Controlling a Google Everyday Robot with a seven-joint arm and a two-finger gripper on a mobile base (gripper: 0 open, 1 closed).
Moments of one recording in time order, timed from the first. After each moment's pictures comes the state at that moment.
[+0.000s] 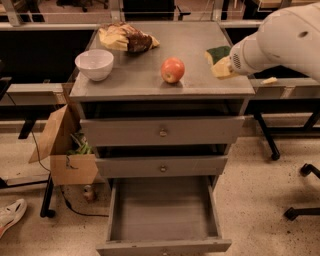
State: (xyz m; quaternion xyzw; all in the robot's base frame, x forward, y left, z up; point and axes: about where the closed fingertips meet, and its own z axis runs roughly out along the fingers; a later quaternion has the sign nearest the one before) arm 0.691 -0.207 0.919 -0.21 0.88 -0.03 0.43
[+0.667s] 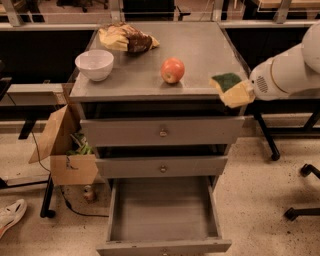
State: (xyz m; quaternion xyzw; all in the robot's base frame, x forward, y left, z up) arm 0.601 -0.219 0.894 -0.25 0.90 0.04 0.36
